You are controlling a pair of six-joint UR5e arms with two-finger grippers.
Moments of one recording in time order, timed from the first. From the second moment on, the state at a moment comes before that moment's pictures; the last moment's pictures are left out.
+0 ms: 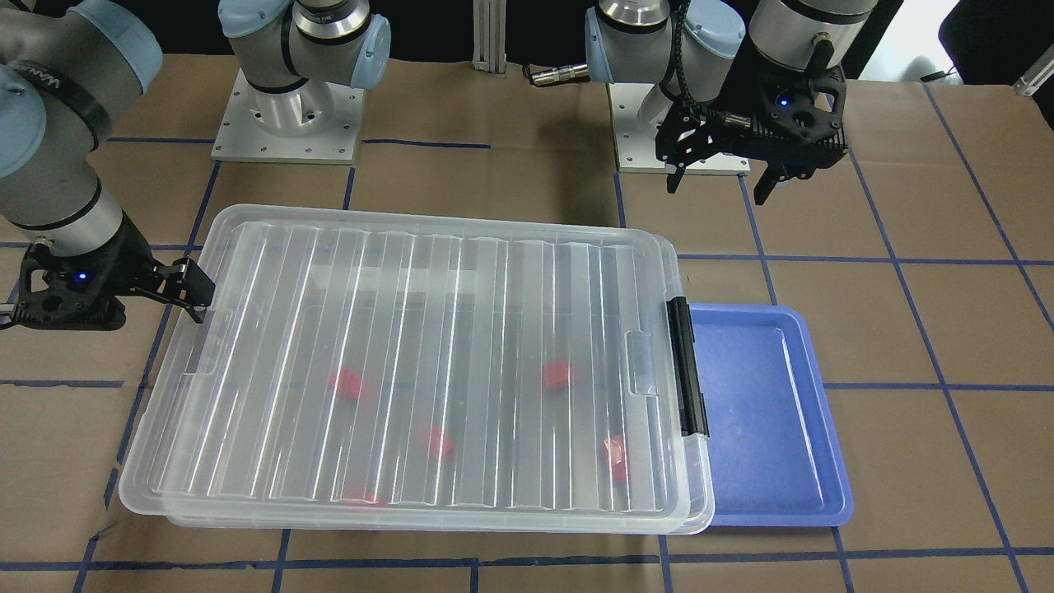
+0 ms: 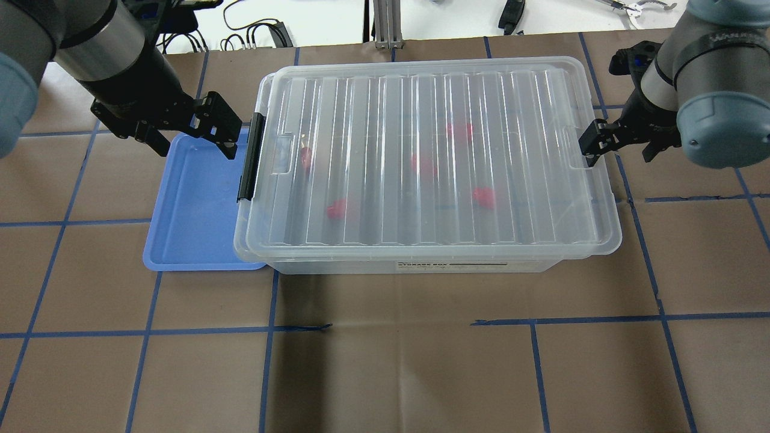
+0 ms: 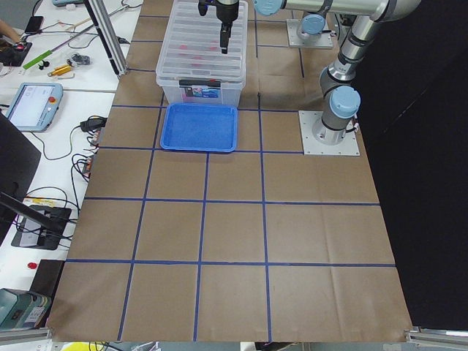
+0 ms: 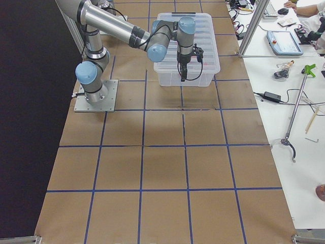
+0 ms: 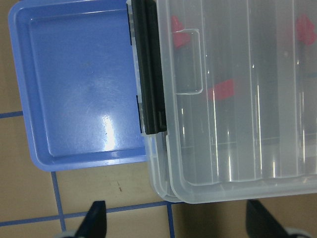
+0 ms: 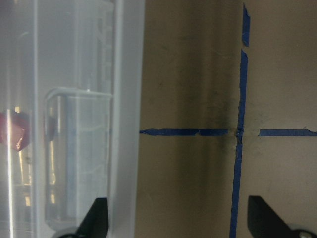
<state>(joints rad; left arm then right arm) -1.56 -1.51 -1.58 -1.59 1.54 0.13 1.32 -1.45 1.82 -1.98 -1.61 -0.27</state>
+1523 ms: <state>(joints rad) -1.57 -1.56 -1.61 -1.51 1.54 1.15 0.99 -1.45 1.81 -1.99 -1.61 -0.72</state>
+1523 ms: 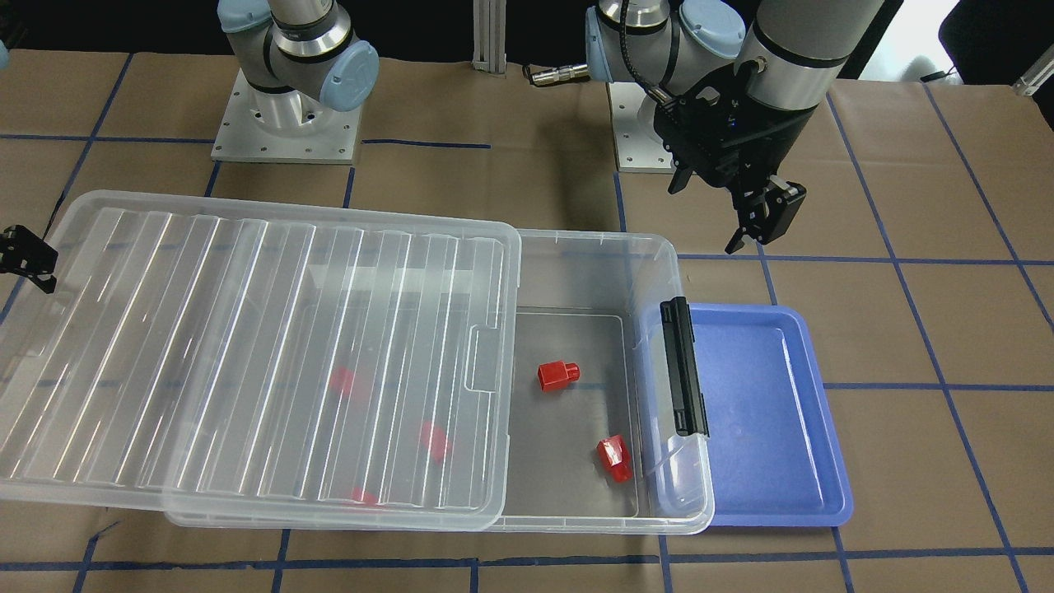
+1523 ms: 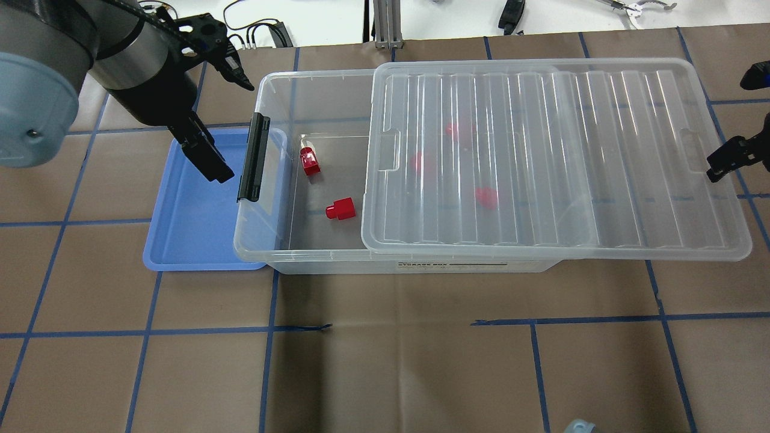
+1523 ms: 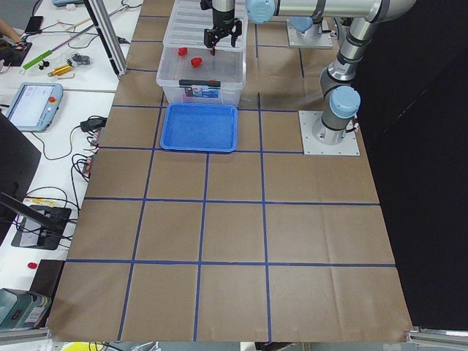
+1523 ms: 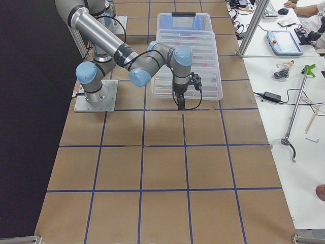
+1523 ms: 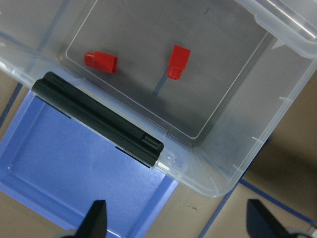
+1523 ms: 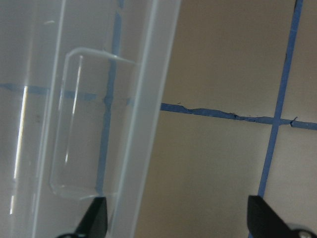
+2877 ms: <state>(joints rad) -1.73 -1.92 -1.84 -0.91 1.53 1.27 1.38 -1.57 1.49 -1.57 -1.60 -0.06</state>
